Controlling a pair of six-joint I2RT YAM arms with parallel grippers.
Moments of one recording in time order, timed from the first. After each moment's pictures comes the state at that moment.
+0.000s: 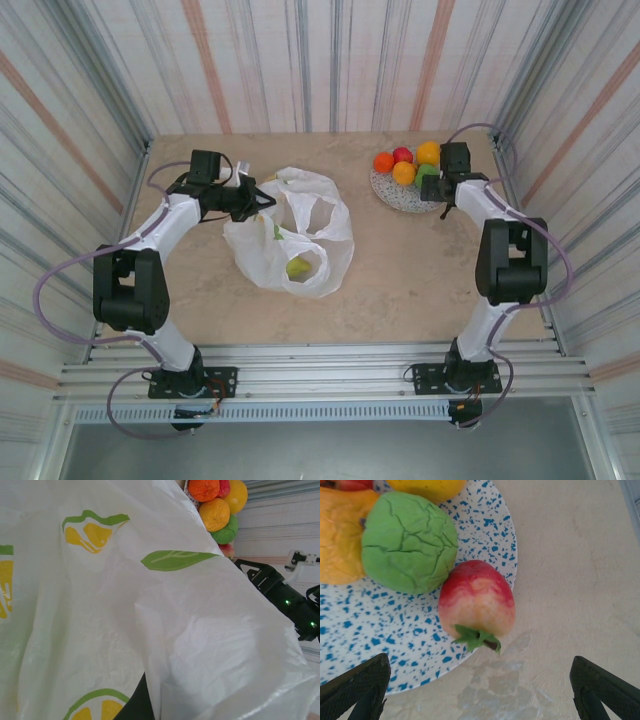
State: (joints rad) left arm -0.15 1.66 1.23 -0.45 0.78 -0.65; right arm 0.03 1.85 1.33 -0.41 0.26 0.08
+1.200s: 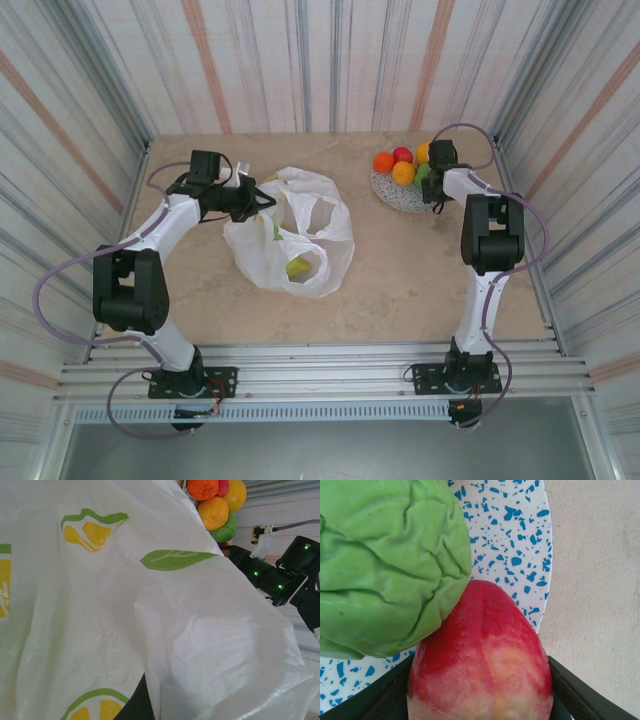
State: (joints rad) left arm -0.15 1.65 1.23 -0.45 0.79 -0.65; right arm 0.03 2.14 1.55 -0.47 0.32 -0.06
